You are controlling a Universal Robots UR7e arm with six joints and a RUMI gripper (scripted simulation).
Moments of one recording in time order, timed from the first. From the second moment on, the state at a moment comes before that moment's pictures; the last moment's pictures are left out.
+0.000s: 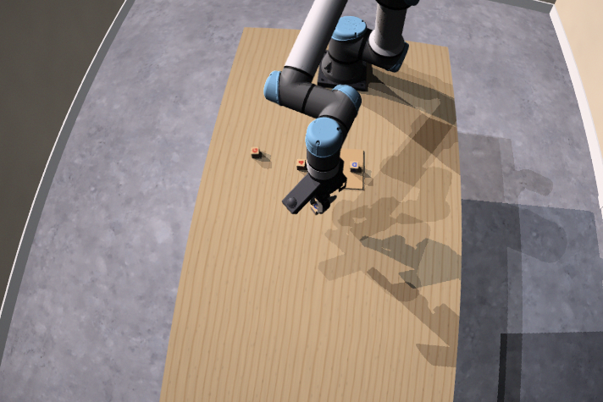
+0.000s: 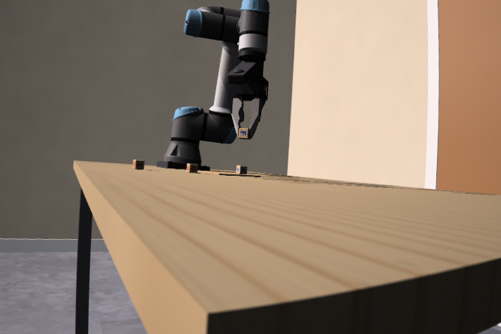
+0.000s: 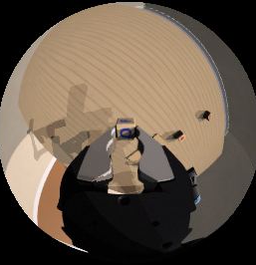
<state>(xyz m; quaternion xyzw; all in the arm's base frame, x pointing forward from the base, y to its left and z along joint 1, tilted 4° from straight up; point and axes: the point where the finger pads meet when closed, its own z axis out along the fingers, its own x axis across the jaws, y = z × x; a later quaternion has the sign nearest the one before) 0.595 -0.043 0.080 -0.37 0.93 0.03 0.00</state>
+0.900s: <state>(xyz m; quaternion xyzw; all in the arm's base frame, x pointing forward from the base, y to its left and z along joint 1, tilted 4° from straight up) 0.506 -0.016 0.094 -0.21 0.98 0.04 -0.01</state>
